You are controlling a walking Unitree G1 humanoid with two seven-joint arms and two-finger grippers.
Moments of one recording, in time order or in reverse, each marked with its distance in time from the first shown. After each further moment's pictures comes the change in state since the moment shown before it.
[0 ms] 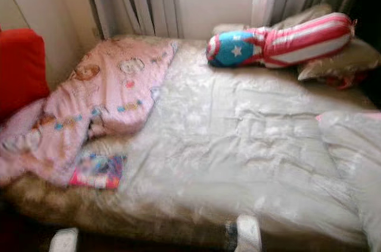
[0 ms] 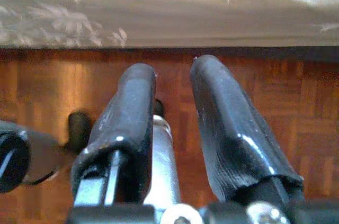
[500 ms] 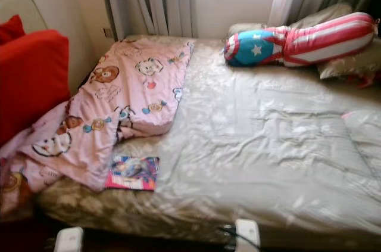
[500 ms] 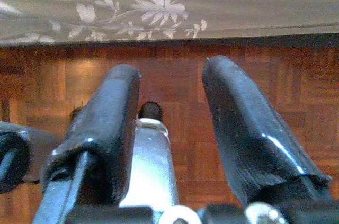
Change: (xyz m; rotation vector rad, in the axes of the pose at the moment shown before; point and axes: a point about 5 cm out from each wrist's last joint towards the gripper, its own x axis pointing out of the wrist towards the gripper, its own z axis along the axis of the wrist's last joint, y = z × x) left arm 0.006 -0.019 0.017 -0.012 -0.031 -0.024; right arm 0.000 -0.002 0.001 0.004 -0.006 0.004
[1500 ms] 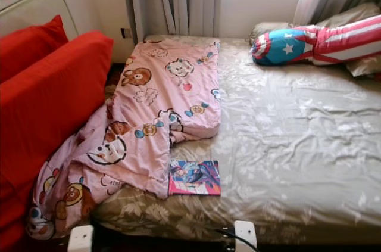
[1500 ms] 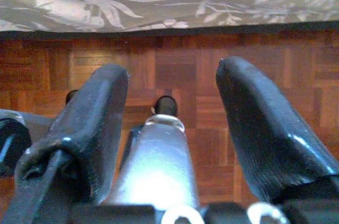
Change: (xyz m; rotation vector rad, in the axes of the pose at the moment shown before) left arm 0.001 -0.011 -0.001 0.017 -0.006 -0.002; right arm 0.000 0.009 -0.003 -0.029 0.009 0.031
